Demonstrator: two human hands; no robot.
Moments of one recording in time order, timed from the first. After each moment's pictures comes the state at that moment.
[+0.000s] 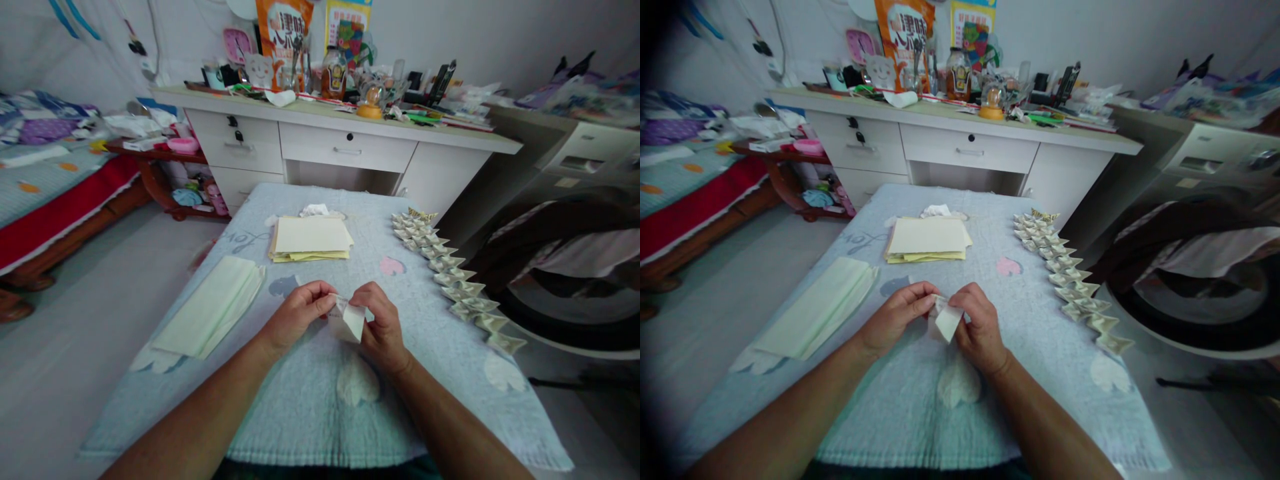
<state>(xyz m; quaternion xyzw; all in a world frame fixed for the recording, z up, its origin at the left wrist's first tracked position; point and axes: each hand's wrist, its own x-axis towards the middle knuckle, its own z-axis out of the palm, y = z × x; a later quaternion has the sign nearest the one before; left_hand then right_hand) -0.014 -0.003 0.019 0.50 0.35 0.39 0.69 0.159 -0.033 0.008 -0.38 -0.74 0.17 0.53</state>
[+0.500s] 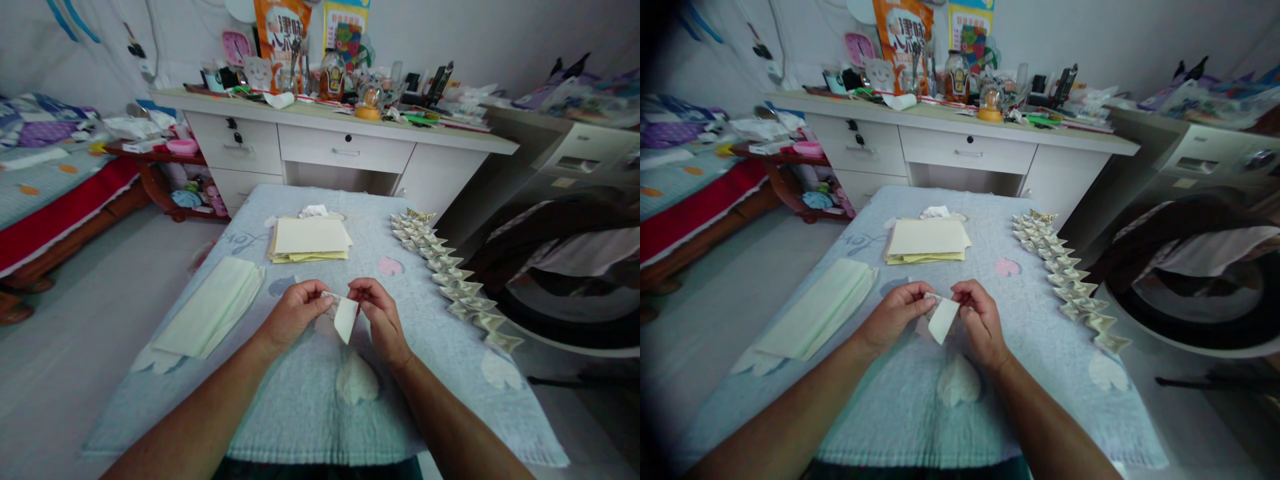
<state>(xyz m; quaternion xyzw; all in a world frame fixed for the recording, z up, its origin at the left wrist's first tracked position) -0.016 0.000 0.013 0.50 0.37 0.39 0.67 0.162 -0.031 0.010 -0.39 -0.62 0.39 0.56</state>
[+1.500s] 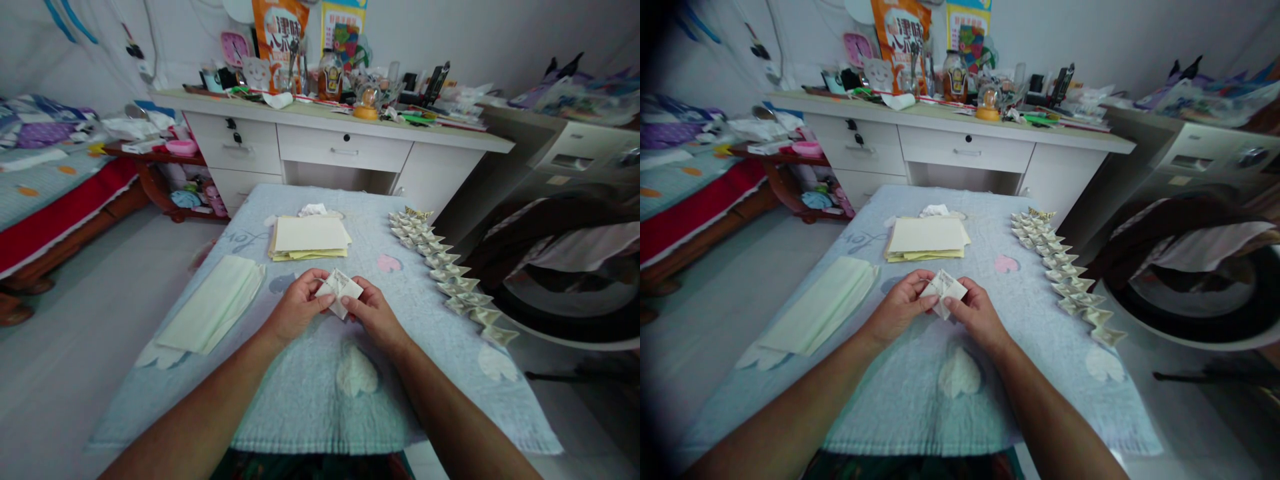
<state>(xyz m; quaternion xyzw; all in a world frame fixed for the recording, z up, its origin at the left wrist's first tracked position) -0.012 0.004 0.008 0.52 0.33 0.42 0.67 0.159 -0.018 -0.001 -0.38 -0.49 0.61 0.49</state>
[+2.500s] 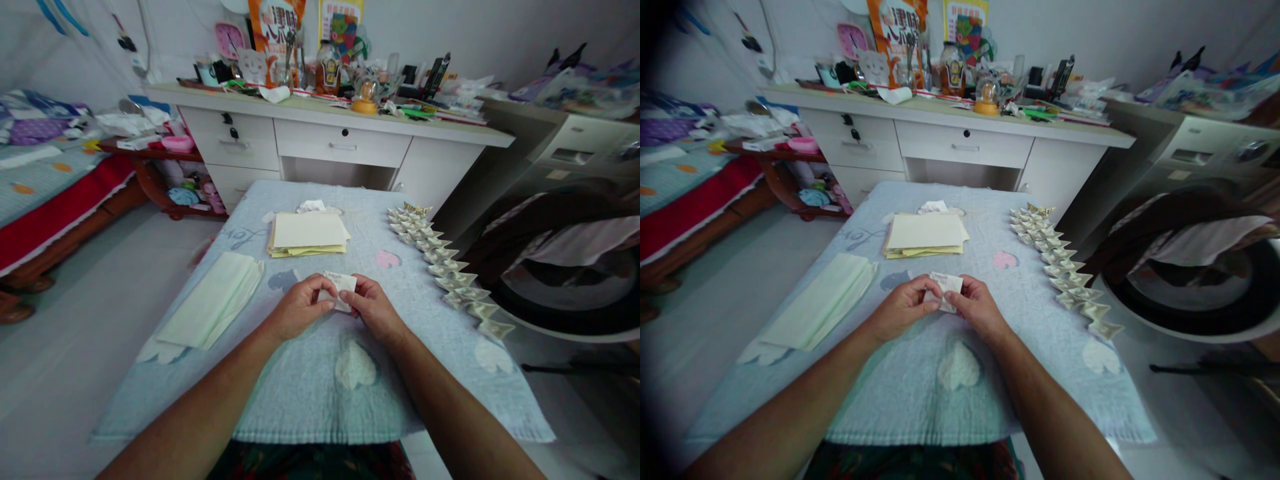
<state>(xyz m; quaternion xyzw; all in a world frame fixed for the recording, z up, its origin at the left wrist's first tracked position) -0.016 0.005 0.000 0.65 0.34 0.37 0.57 0.159 -0.014 0.000 -0.43 -0.46 0.62 0.47</state>
